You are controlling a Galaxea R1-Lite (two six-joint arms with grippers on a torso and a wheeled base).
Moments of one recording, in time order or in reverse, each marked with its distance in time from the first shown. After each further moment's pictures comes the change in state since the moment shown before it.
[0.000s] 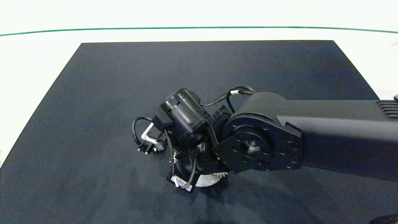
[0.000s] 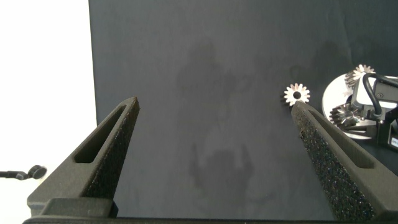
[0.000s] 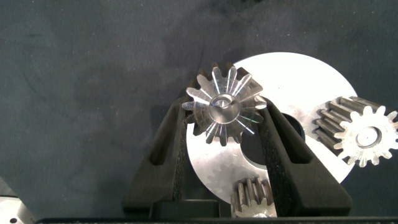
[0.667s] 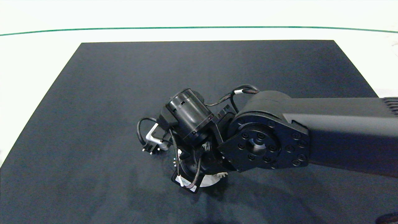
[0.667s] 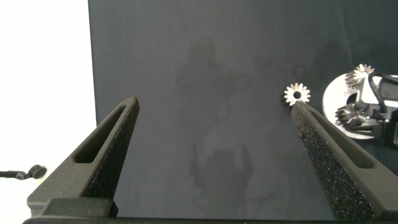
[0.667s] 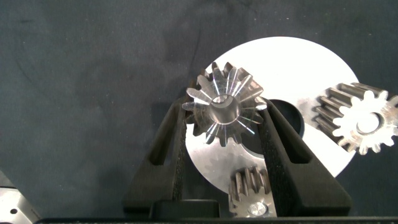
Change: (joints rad) left arm 0.000 0.001 0.000 0.000 0.000 0.000; right arm -0.007 -0.023 0.026 0.004 -0.003 0.002
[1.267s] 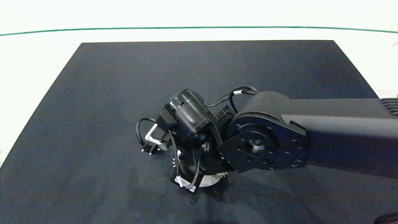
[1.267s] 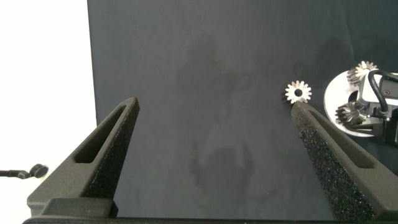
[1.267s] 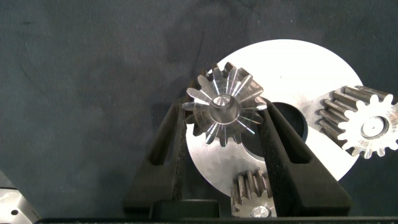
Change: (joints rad) left arm 0.000 0.001 0.009 -0.001 0.000 0.004; right arm 0.002 0.005 0.000 -0.006 0.006 0.001
